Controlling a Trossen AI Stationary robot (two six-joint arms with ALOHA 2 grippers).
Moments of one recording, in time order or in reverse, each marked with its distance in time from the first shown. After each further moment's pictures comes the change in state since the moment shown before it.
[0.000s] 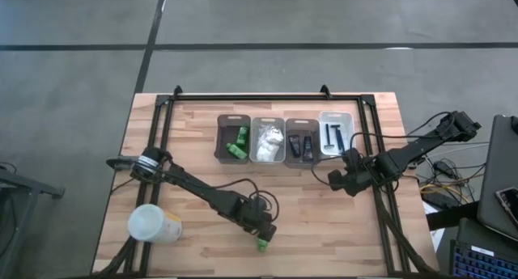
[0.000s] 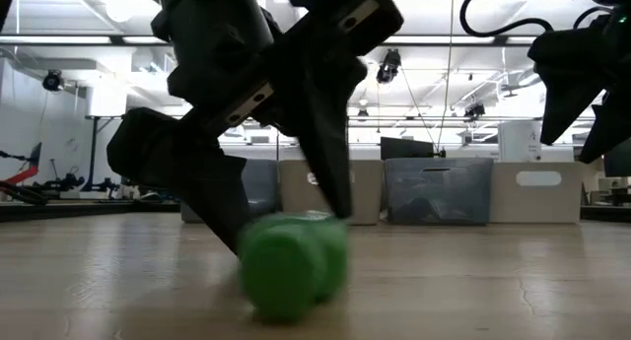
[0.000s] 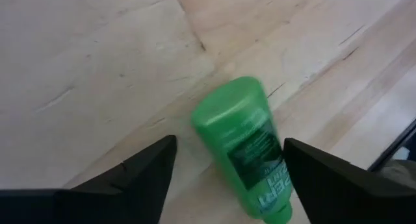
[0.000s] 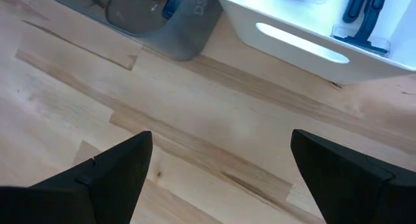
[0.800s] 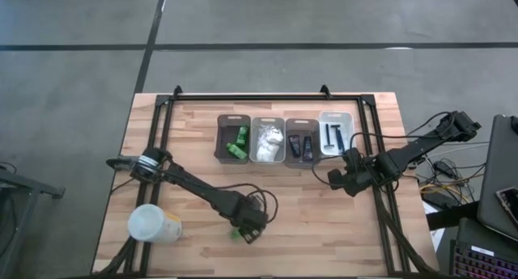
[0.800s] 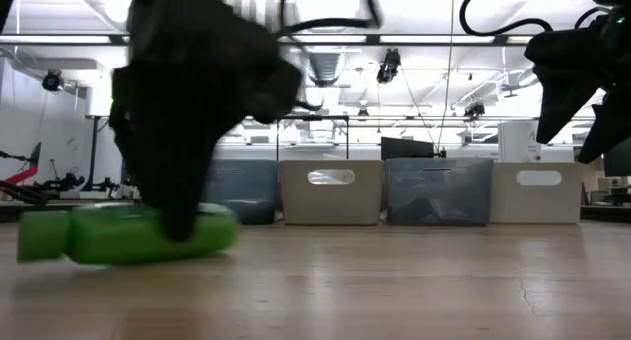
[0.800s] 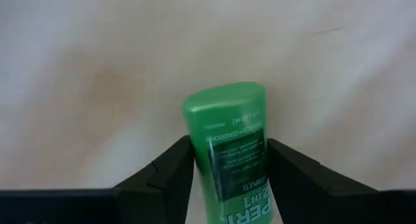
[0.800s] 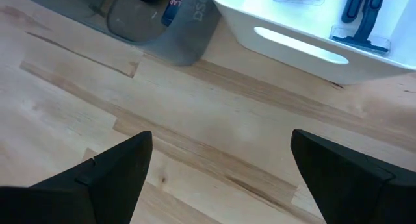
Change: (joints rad) left arm 0.010 0.000 0.085 -0.412 -0.009 0.386; right arm 0.000 0.000 -0.002 0.006 0.015 0.035
